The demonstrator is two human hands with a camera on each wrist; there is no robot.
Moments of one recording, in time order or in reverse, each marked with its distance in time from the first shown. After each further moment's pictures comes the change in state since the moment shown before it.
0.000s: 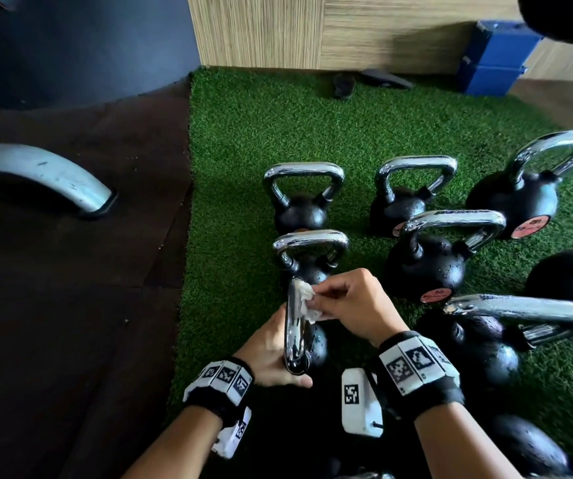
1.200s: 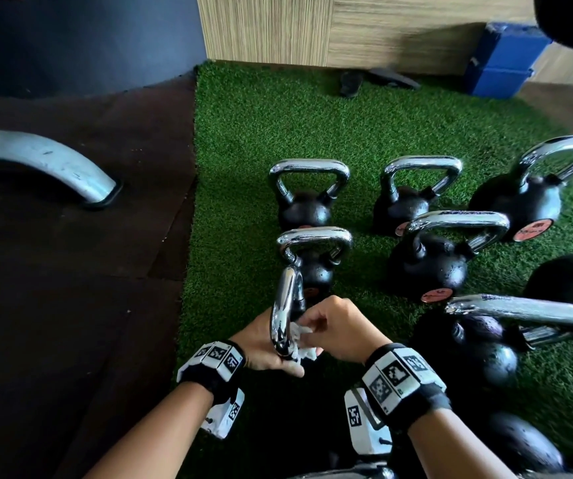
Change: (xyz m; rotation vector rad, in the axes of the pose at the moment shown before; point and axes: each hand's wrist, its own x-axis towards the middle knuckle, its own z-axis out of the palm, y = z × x) left_hand 0.005 0.008 -0.016 -0.172 -0.251 -0.266; right_hand -0.017 0.007 0.015 -0.529 -0.332 -0.081
